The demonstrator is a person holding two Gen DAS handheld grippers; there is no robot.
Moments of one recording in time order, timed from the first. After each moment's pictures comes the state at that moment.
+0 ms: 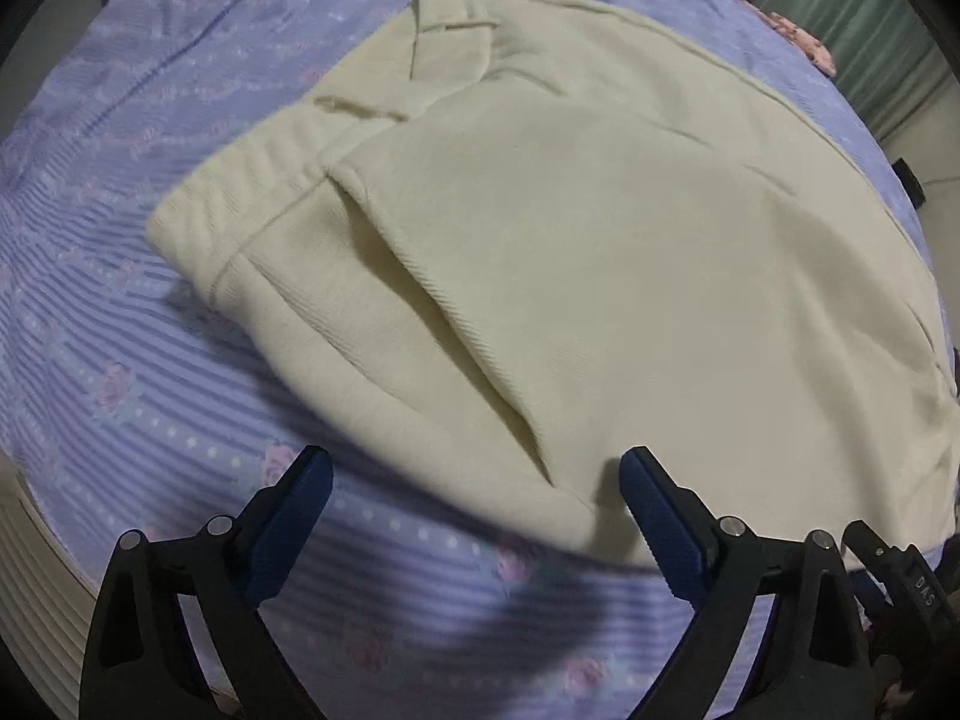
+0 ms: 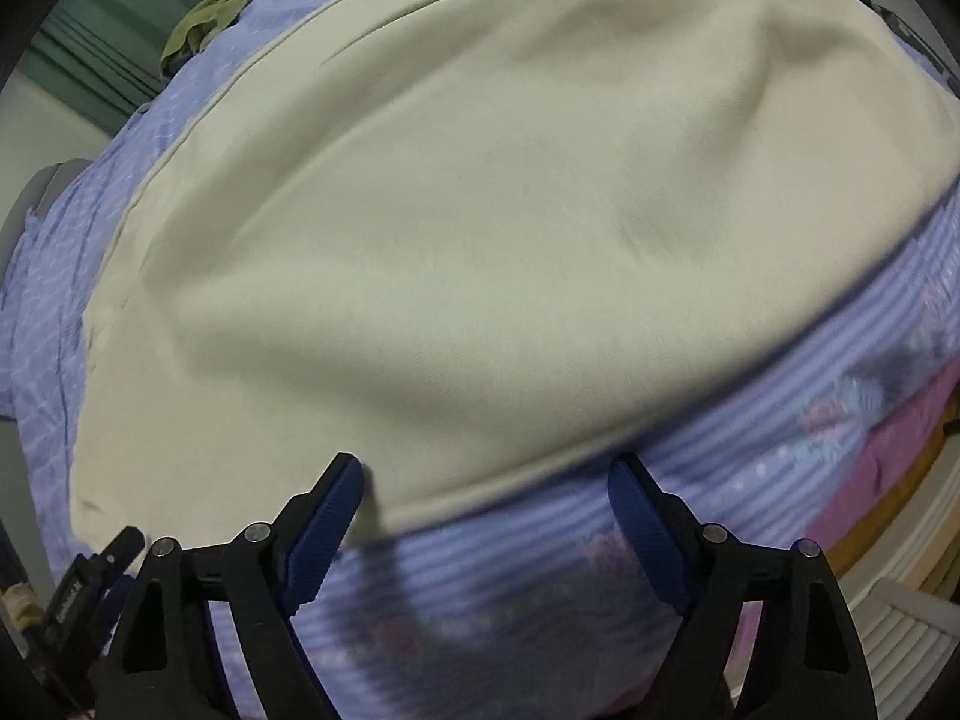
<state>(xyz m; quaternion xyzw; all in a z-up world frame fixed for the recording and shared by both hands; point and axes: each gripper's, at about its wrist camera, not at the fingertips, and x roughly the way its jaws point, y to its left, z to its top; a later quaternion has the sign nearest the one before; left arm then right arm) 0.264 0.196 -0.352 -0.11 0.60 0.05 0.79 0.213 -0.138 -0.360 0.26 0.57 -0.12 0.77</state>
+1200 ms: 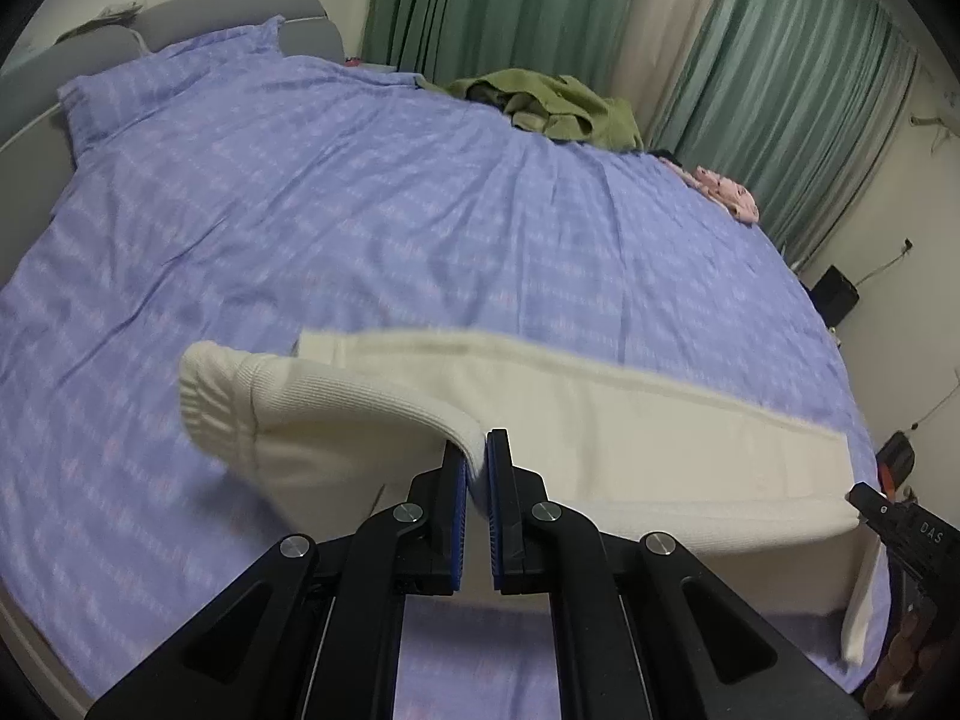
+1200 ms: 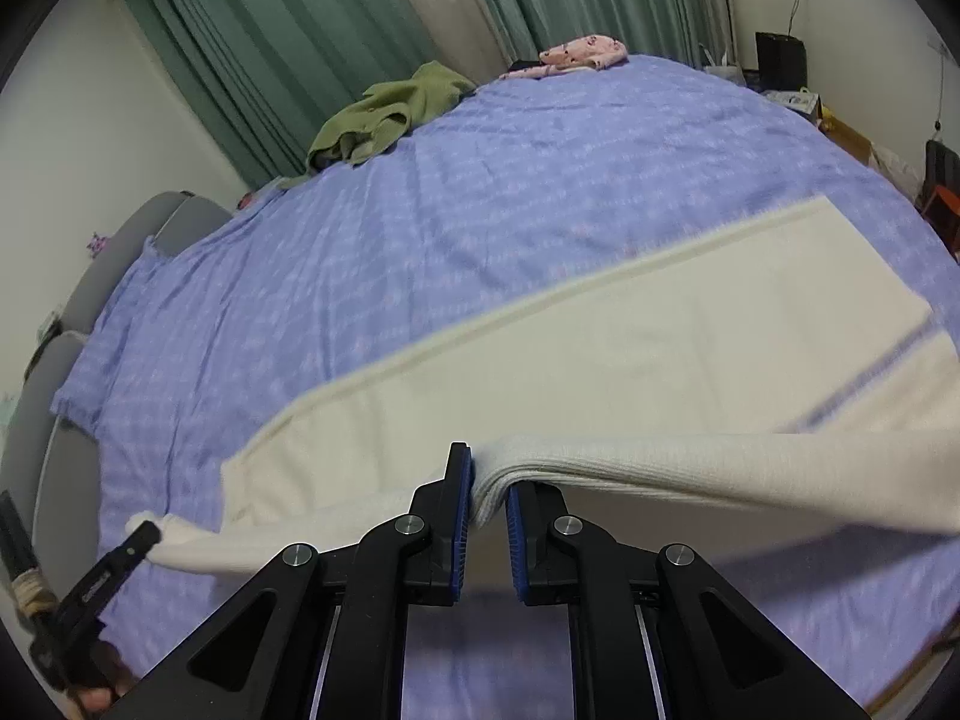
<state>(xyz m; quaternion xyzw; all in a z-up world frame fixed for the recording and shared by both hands) 0.411 0.166 -0.181 -0.14 0.42 0.01 0.90 0.388 -0.170 -0.168 0.20 0.43 -0.02 0.88</state>
